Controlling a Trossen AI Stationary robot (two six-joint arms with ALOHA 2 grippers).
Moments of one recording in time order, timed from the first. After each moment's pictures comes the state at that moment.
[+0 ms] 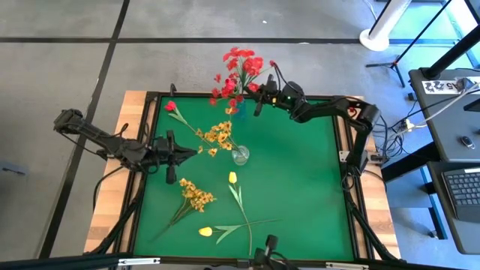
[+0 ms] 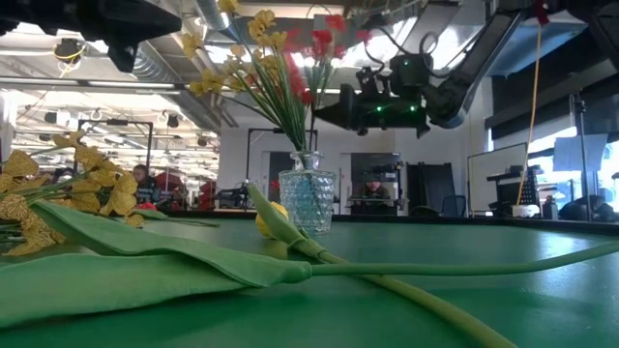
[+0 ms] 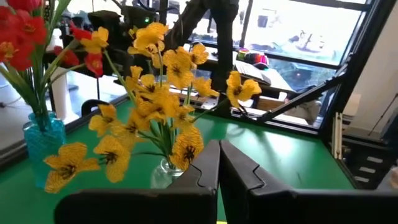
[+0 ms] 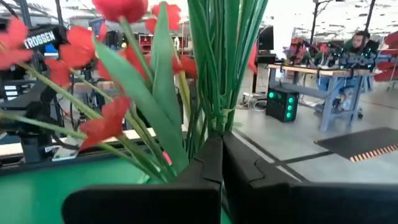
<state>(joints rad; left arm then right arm) -0.40 0.58 0.32 0.20 -0.63 -0.20 -0.60 1.88 0.95 1.06 -0.30 0.01</state>
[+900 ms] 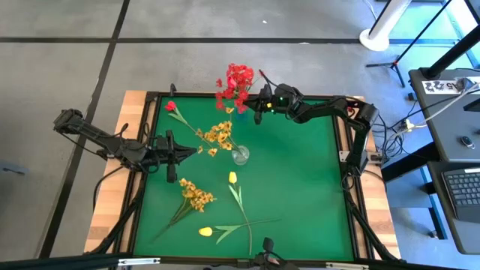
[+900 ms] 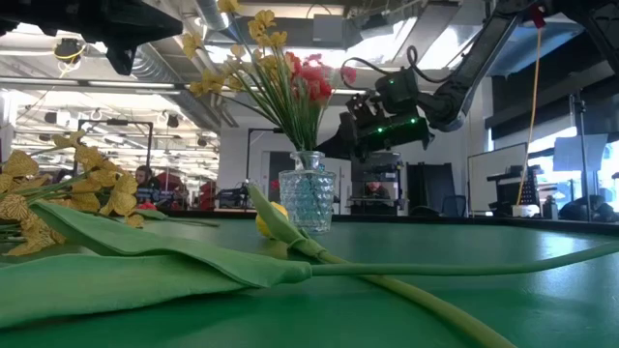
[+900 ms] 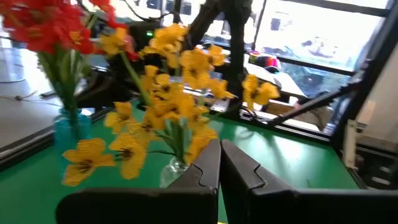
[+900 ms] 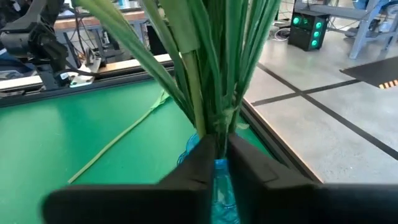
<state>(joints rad) -0.40 0.58 0.32 0.20 -0.68 -0.23 -0.60 1.90 0.95 0.76 -0.36 -0.01</state>
